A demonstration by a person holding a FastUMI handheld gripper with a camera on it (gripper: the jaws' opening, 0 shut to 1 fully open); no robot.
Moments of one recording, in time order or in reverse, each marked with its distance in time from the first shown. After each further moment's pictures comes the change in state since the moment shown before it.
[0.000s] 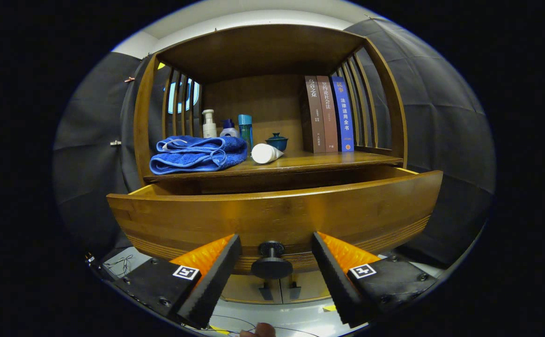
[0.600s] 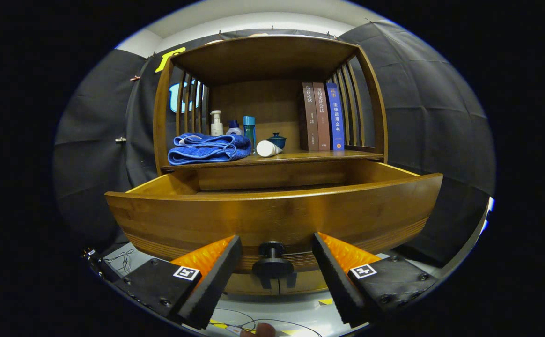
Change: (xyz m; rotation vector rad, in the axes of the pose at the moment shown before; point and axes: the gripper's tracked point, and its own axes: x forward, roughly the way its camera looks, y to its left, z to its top) arm -0.066 0.000 -0.018 -0.022 0.000 -0.009
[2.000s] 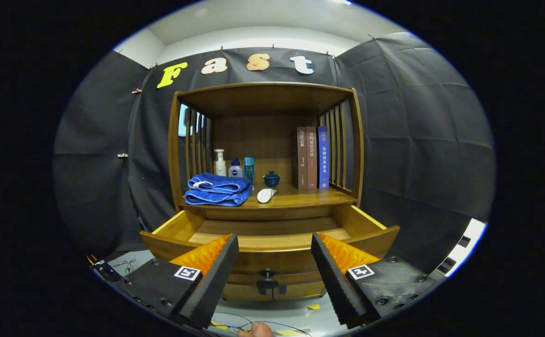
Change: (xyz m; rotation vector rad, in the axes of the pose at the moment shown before) arm -0.103 0.004 0.089 -0.013 -0.124 -0.043
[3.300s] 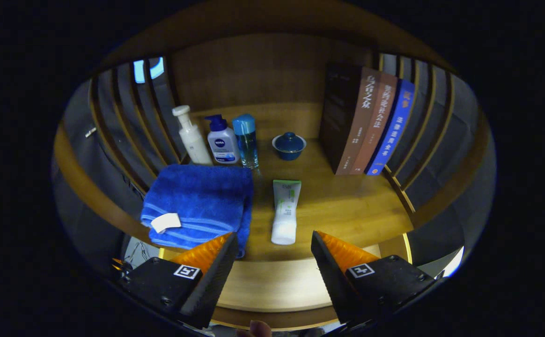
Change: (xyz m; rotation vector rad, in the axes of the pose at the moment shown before) arm 0.240 0.055 0.071 -0.012 0.627 -0.021
